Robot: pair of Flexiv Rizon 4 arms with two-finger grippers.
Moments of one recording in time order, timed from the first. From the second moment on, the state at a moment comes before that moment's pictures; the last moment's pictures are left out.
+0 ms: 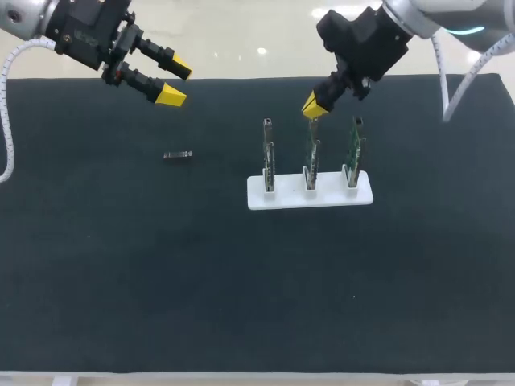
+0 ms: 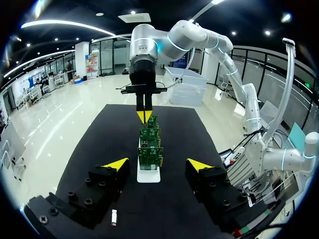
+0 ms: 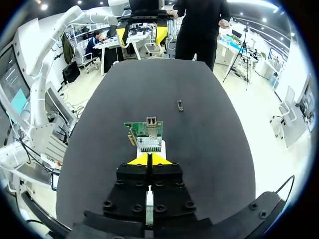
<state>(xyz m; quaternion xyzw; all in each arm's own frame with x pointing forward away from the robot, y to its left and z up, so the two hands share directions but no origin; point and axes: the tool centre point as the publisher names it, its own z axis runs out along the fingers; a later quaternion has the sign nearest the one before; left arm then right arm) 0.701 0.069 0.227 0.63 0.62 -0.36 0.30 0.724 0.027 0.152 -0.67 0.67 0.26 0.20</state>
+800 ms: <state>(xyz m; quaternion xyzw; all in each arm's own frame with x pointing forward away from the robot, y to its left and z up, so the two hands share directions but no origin) 0.701 0.069 0.227 0.63 0.62 -0.36 0.30 0.721 0.025 0.152 -0.67 0.67 0.26 0.20</state>
